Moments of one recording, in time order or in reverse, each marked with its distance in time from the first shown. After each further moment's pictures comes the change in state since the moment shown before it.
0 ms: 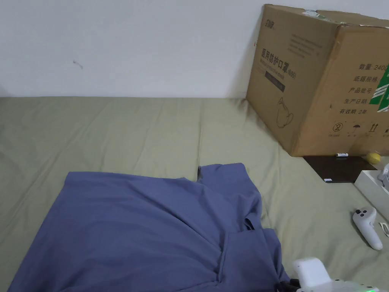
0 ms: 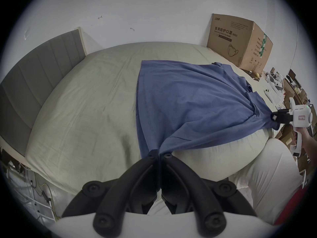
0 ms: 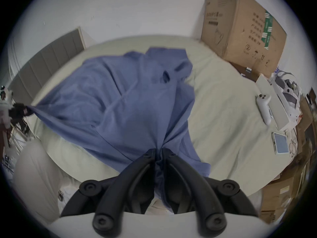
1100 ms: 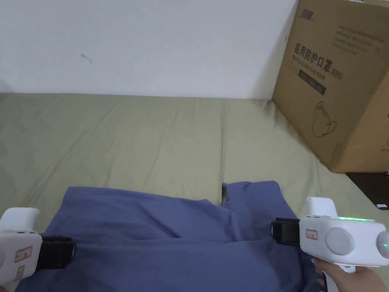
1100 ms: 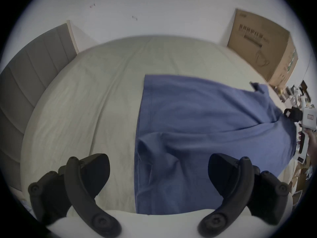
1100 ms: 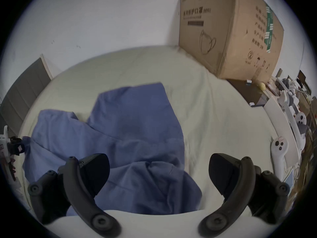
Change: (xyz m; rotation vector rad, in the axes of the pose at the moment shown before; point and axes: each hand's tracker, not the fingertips) left arm -0.036 0.170 -0.204 -0.016 0.029 0.047; right arm 0.040 0.187 -0.172 0.062 -0.167 -0.177
